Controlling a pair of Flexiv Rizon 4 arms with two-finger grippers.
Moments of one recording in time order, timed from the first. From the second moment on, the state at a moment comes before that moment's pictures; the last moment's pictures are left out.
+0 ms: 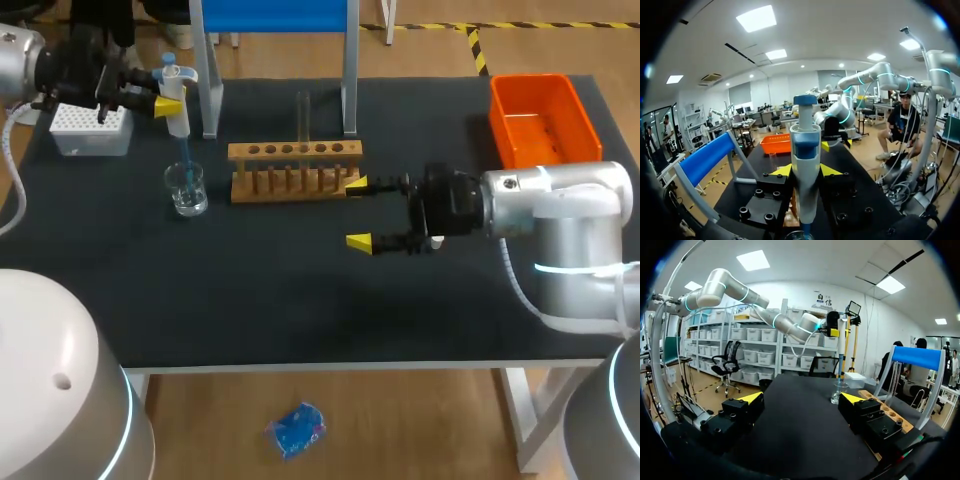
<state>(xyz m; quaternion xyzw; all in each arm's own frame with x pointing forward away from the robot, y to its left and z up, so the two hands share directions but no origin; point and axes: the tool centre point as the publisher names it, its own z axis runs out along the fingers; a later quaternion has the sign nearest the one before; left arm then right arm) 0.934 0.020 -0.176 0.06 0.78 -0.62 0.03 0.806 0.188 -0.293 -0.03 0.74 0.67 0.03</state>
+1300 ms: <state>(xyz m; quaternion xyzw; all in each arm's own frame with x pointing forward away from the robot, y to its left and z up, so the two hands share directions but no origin) 0.935 0.020 -0.175 0.06 0.78 -0.62 0.03 0.867 0.324 -0.362 0.04 0.82 0.57 0.05</state>
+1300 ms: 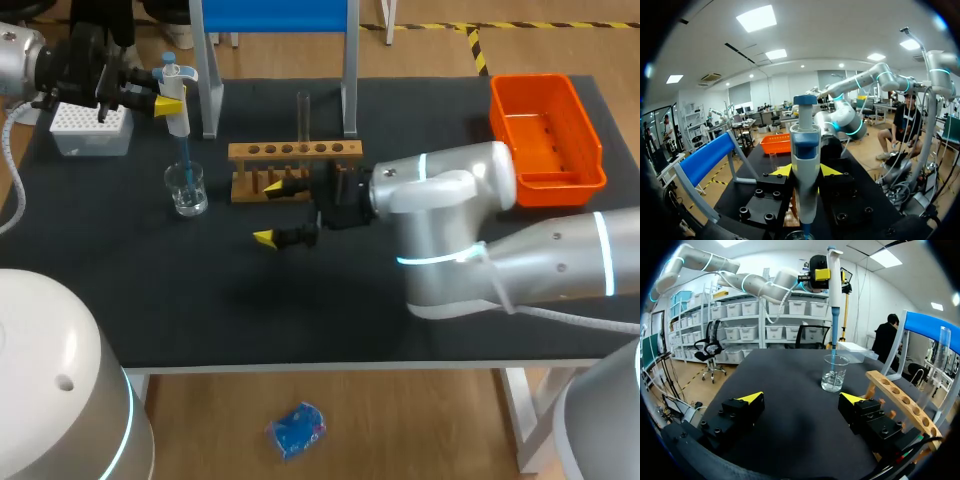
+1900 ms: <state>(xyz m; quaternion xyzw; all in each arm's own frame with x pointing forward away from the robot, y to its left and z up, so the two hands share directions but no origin) 0.935 0.020 -0.175 0.06 0.78 -0.62 0.02 0.885 0.371 -0.385 0.05 0.82 0.56 0.06</state>
